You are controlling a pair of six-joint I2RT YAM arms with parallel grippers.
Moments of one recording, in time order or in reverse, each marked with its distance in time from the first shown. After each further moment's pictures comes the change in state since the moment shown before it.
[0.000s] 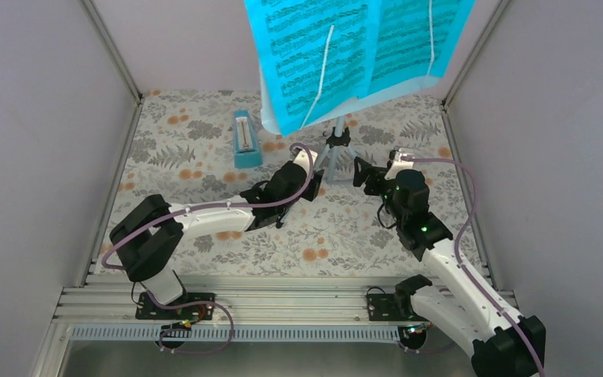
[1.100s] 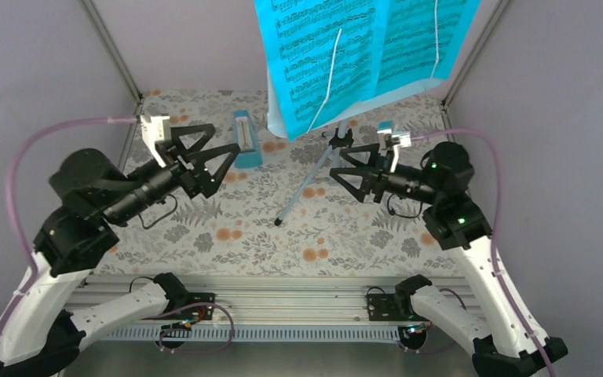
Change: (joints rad) left arm 0.180 -0.852 0.380 -0.790 0.431 -0.229; right arm 0.013 -0.004 0.432 -0.247 -0.947 0.001
